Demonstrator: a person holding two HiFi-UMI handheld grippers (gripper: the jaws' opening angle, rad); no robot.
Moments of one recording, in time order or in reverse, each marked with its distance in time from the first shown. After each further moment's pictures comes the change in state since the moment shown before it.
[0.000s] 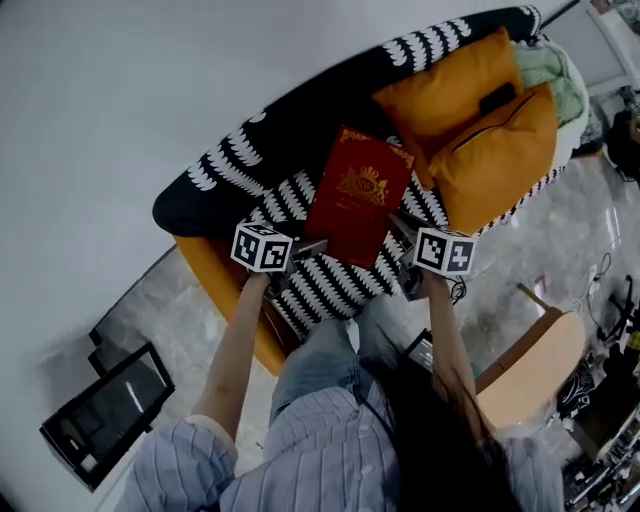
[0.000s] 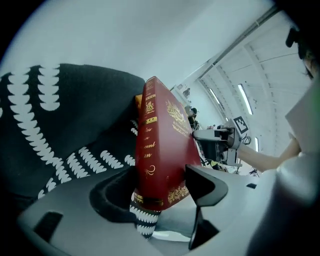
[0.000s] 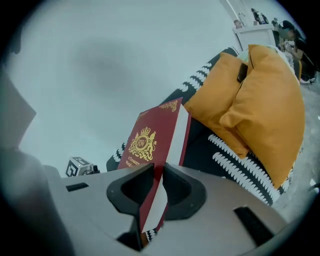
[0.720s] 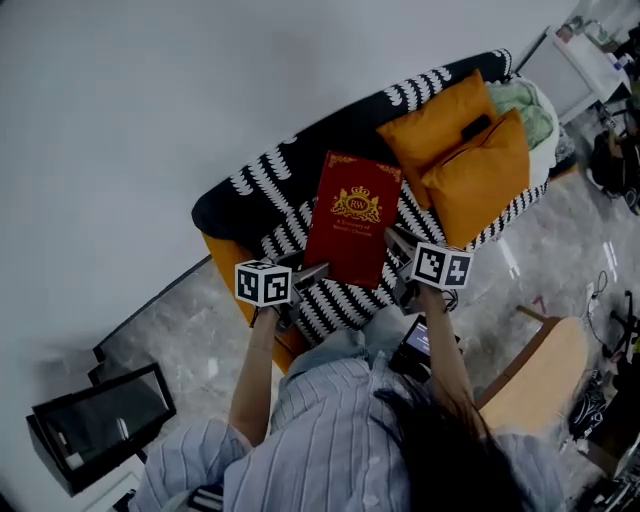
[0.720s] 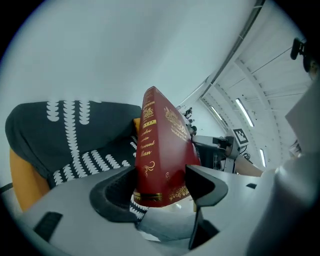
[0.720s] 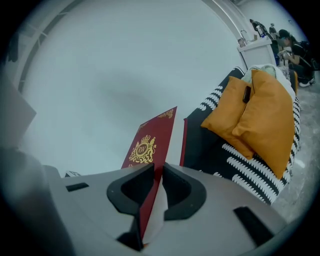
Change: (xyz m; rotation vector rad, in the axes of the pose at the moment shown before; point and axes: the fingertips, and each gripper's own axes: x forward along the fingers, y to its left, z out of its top) left arm -0.120 -0.115 -0.027 -0.043 -0.236 0.077; right arm -0.107 0.119 -0.010 -0.038 -0.158 0.096
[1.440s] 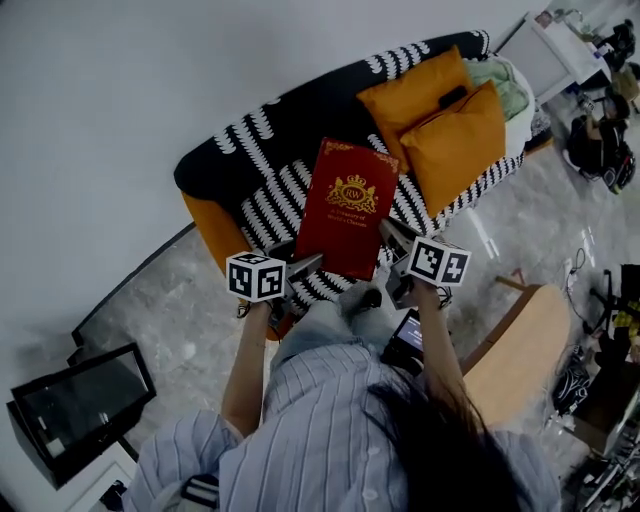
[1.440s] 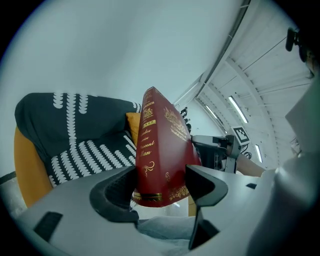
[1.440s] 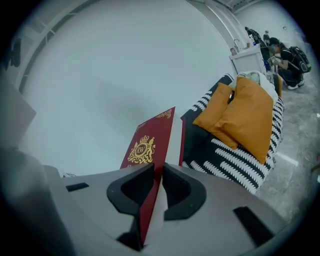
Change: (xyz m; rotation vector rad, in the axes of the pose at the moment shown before) left arm -0.044 -0.060 -0.090 0.035 -0.023 -0.031; right arm -0.090 0.026 -0.078 -0.003 -0.046 -0.050
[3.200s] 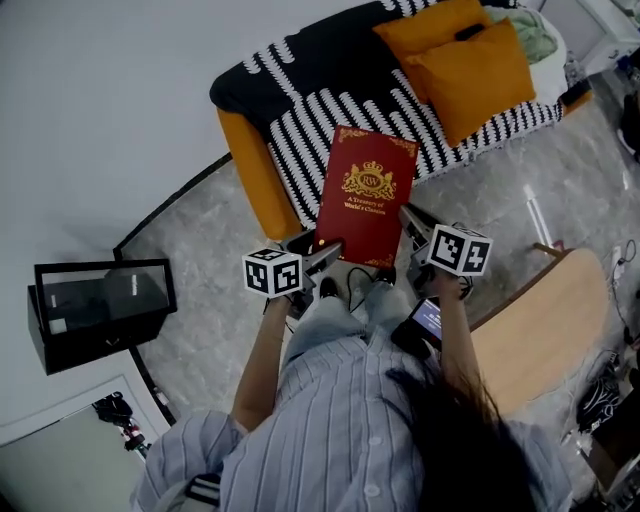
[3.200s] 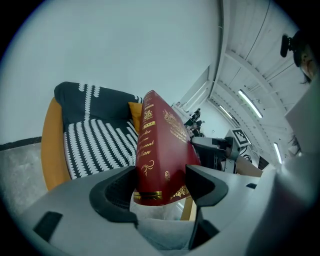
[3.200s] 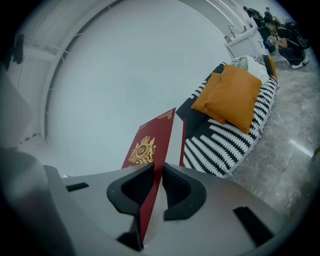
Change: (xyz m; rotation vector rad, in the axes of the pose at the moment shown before) left arm -0.004 -0.206 -0.227 -0.047 -0.073 0.211; right arm -0.226 -0.075 -0.149 0.027 0.093 0.210
